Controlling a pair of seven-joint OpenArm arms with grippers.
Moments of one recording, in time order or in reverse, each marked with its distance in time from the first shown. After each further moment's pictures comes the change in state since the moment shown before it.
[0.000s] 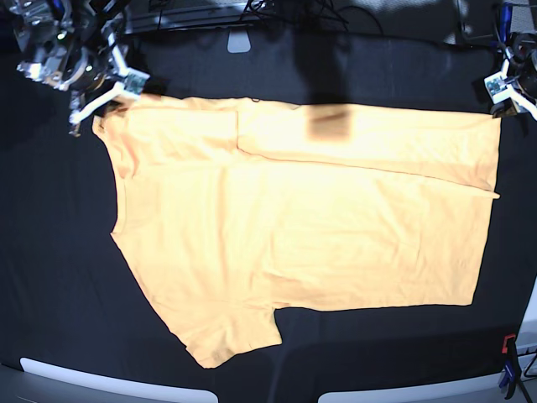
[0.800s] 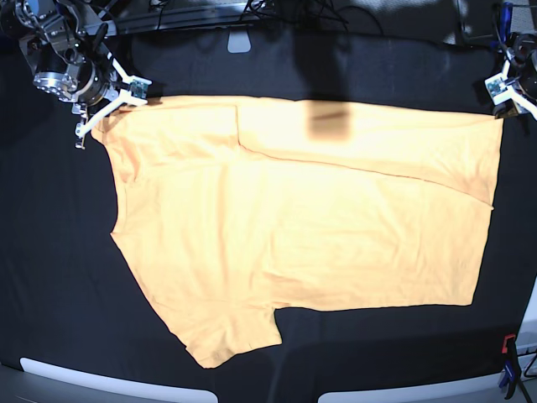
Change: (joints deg) left arm 0.2 0.0 0.0 0.0 -1.7 0.2 2.0; right arm 6.8 2.9 -8.2 -5.6 -9.7 -1.0 -3.8
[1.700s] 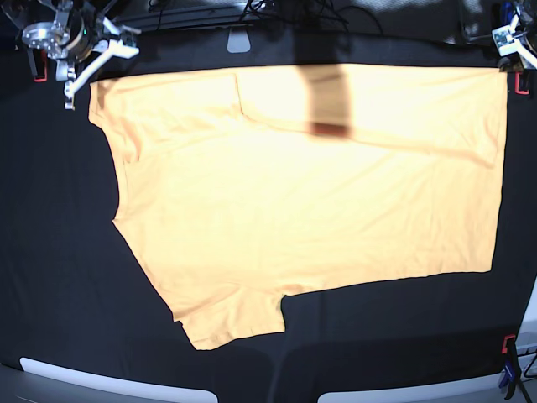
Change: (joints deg) left arm 16.8 -7.0 -0.1 4.7 -2.7 0.4 1.7; right arm -17.1 10.1 0.1 13.8 2.9 -6.4 -11.3
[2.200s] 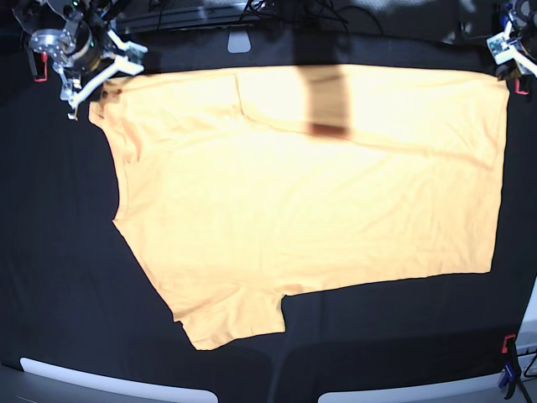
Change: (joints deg) left arm -3.3 4.3 -0.2 0.1 0.1 0.2 0.9; right arm 4.6 -6.3 0.2 -6.2 -5.1 -4.1 8.3
